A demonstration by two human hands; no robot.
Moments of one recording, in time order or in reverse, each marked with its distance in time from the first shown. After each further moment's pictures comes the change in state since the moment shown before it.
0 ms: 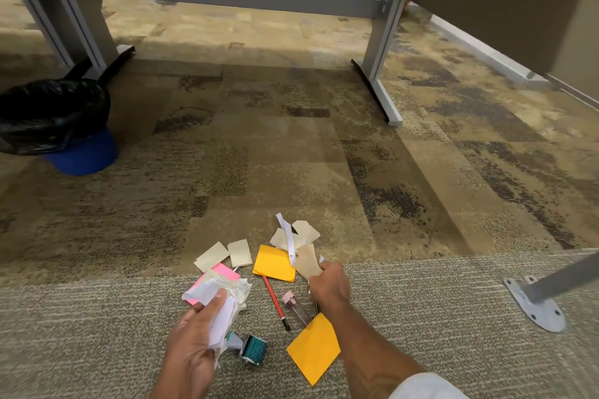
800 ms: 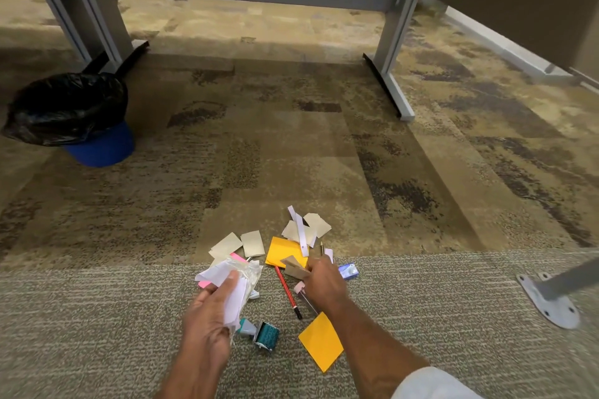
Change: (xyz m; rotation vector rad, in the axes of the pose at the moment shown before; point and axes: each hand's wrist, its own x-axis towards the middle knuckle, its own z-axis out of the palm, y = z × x) left_hand -0.004 0.007 0.001 -0.049 0.018 0.049; right_hand -0.016 -0.006 0.017 -0.321 -0.109 -0.407
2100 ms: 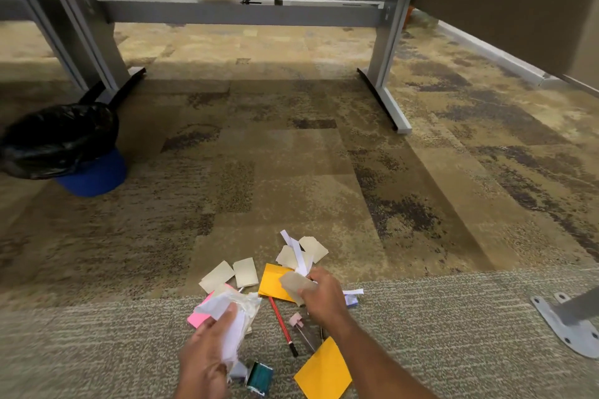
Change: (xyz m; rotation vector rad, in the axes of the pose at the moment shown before) left_hand 0.037 -0.024 0.015 0.146 0.098 -0.009; right_hand 0.019 0.007 -0.020 0.537 0.040 0.071
